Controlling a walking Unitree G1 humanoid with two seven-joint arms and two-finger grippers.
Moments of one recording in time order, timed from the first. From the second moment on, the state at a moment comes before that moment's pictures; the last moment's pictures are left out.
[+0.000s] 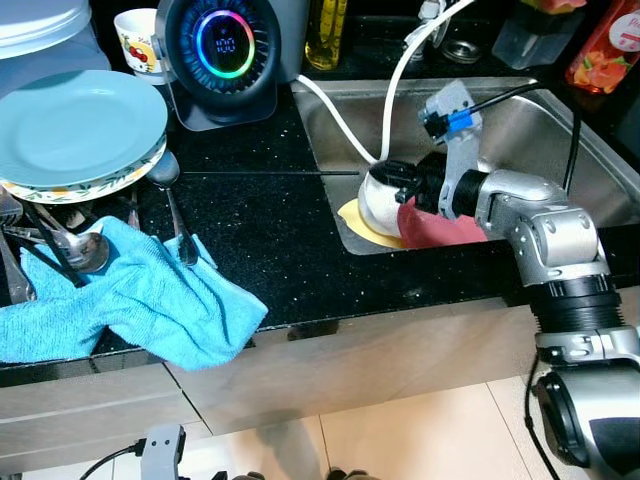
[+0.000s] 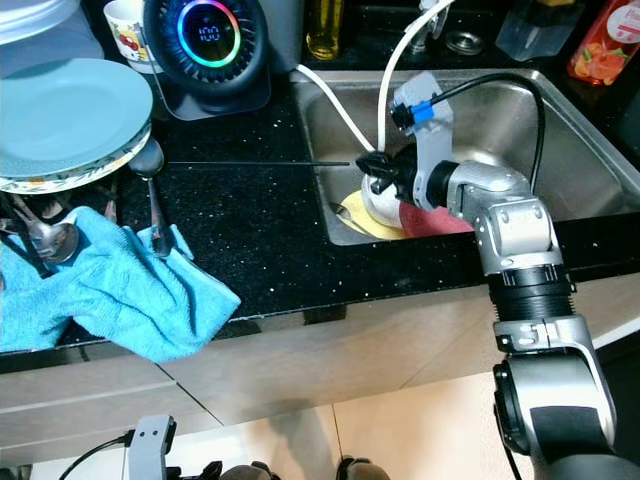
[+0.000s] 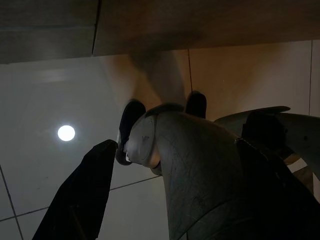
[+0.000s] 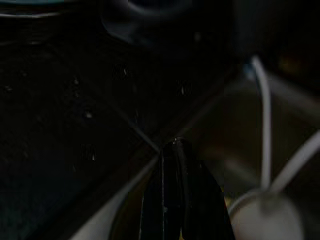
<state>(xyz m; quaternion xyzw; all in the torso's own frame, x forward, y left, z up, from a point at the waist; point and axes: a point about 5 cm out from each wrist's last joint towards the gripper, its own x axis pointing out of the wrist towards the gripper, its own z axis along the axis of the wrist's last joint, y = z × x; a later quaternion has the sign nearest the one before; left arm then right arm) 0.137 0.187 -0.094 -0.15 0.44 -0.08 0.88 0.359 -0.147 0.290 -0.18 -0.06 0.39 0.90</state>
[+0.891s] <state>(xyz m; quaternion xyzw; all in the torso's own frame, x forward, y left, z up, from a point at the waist) 0.136 0.187 -0.094 -0.15 0.44 -0.08 0.88 0.368 -0.085 0.267 -0.55 -0.12 0.37 0.74</state>
